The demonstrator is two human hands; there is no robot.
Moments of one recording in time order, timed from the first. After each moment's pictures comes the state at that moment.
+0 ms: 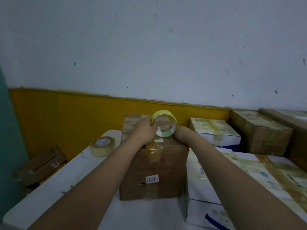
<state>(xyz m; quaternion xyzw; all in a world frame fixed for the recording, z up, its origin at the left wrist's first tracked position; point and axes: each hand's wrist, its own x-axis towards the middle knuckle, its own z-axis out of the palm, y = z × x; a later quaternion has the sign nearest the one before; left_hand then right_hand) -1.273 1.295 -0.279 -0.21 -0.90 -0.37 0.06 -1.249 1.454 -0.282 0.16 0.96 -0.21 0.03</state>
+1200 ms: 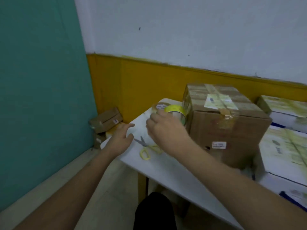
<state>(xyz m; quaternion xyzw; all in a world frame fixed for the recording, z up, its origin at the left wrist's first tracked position) -1.254 0.998 -0.450 -0.10 -0.91 -0.41 0.09 -1.200 1.197 -0.357 -0.32 0.89 0.09 -0.31</state>
